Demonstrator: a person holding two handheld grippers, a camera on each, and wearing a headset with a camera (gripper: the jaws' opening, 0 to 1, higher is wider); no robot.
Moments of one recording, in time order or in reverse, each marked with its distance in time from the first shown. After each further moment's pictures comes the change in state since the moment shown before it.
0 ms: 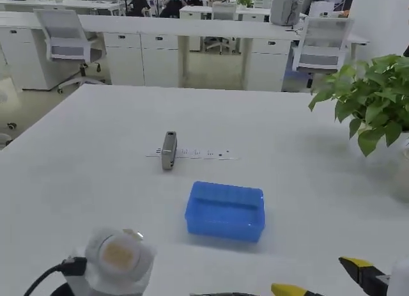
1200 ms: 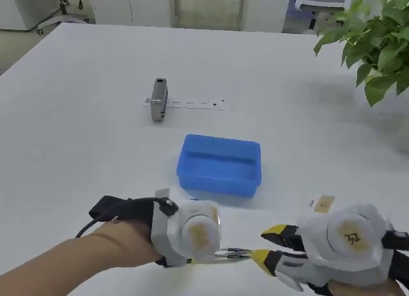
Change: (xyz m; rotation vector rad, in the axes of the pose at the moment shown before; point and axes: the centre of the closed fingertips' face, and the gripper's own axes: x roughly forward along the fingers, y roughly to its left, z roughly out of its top) left arm 0.102 -0.021 -0.006 0.797 0.379 -0.259; right arm 0.049 0.023 -0.043 -0.306 0.282 0.206
